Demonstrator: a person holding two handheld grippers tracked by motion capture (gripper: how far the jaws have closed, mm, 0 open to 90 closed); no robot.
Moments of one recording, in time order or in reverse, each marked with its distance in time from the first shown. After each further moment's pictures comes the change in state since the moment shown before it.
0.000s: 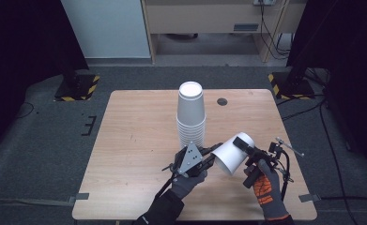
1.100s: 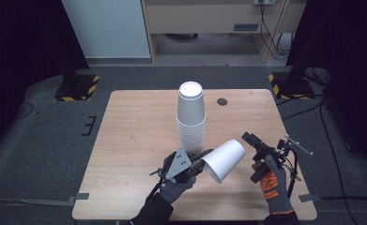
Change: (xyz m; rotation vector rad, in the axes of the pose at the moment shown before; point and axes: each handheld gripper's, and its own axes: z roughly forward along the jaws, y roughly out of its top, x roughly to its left) left arm 0.004 0.002 -0.034 0.035 -0.027 -0.013; right arm -0.018 0.018 -0.011 -0.044 -0.068 -0.029
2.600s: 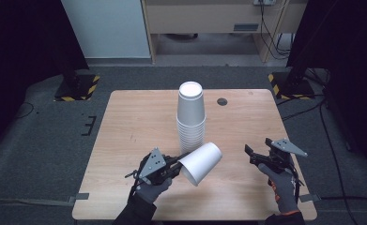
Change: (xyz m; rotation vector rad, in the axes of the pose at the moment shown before) left arm 0.028 0.001 -0.062 0.083 0.027 -0.098; right arm -0.026 -0.009 -0.009 0.191 -0.472 -0.678
